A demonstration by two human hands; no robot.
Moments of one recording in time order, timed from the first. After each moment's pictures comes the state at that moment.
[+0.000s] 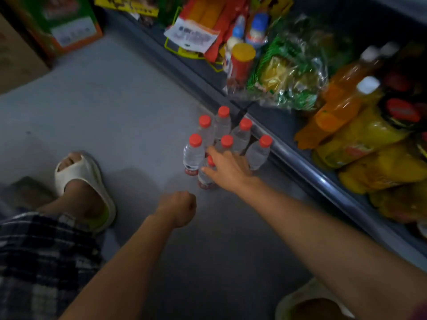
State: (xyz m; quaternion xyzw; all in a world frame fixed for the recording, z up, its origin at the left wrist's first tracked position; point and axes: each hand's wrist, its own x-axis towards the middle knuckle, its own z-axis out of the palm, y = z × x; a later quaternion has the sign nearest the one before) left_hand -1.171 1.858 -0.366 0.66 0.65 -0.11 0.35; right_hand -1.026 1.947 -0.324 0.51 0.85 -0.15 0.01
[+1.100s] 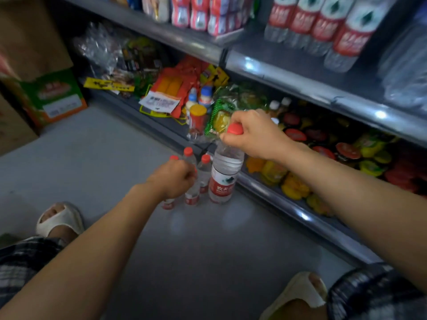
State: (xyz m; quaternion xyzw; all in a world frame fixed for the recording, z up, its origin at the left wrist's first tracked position) left_hand -1.128 1.893 -0.186 0.78 0.59 0.07 0.19; right_hand -0.923 1.924 -0.090 0.51 0.83 -0.08 -0.20
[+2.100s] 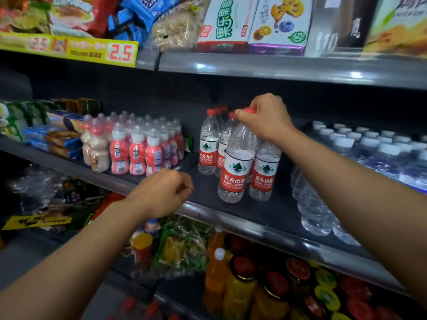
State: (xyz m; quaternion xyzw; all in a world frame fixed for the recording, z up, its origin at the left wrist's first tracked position) left_hand -1.038 2.041 0.053 0.87 0.44 0.23 0.04; right_hand -0.804 2.057 0.172 0.64 0.65 0.10 -0.41
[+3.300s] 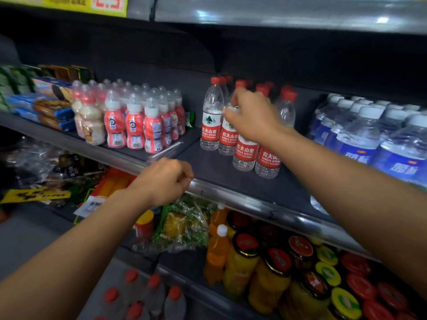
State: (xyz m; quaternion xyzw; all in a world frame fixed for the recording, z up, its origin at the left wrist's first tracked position) left_hand -1.036 2.059 0.010 0.87 0.46 0.20 0.07; right_hand -0.833 2.066 0.114 0.64 0.70 0.18 -0.27
